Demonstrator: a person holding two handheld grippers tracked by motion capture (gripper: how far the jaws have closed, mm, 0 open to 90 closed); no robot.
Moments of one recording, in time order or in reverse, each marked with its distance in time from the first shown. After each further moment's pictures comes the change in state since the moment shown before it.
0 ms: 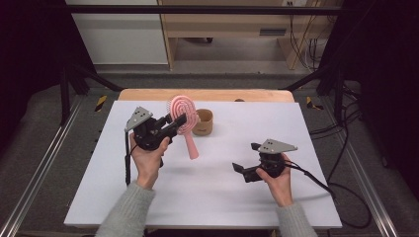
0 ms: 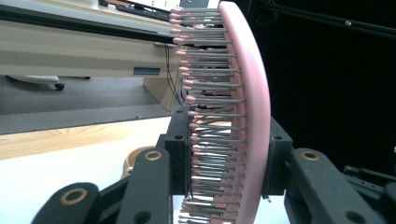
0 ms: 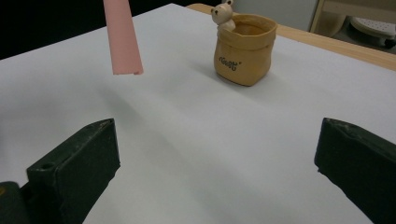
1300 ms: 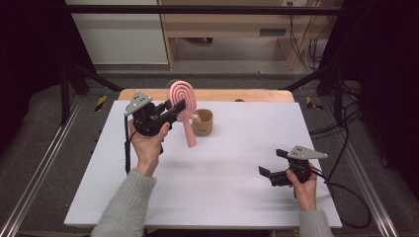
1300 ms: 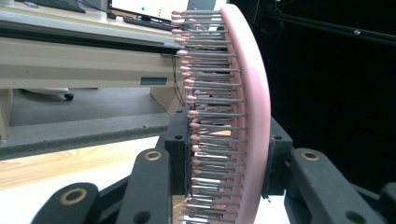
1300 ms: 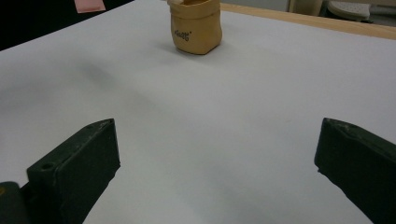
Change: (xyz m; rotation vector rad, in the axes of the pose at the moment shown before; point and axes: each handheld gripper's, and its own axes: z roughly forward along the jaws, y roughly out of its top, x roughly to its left) left arm 0.003 0.031 0.014 -0.017 0.023 0.024; right arm -0.046 -0.044 -0.045 -0.008 -0.042 0.086
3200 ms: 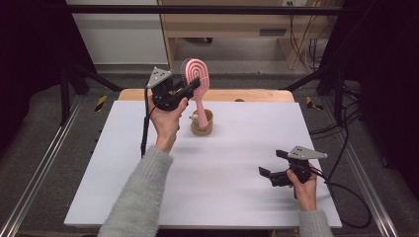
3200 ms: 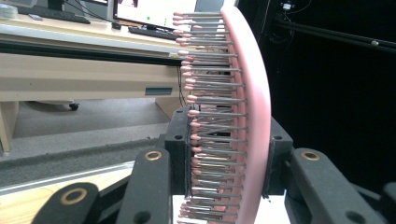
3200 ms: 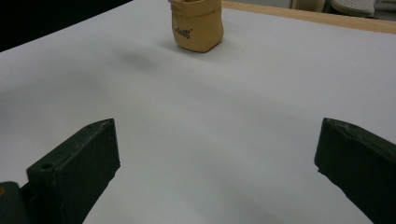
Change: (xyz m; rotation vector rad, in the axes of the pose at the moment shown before) left arm -0.004 0.031 0.066 -0.025 0.039 0.007; right arm -0.001 -0.002 0.001 0.004 0.014 0.012
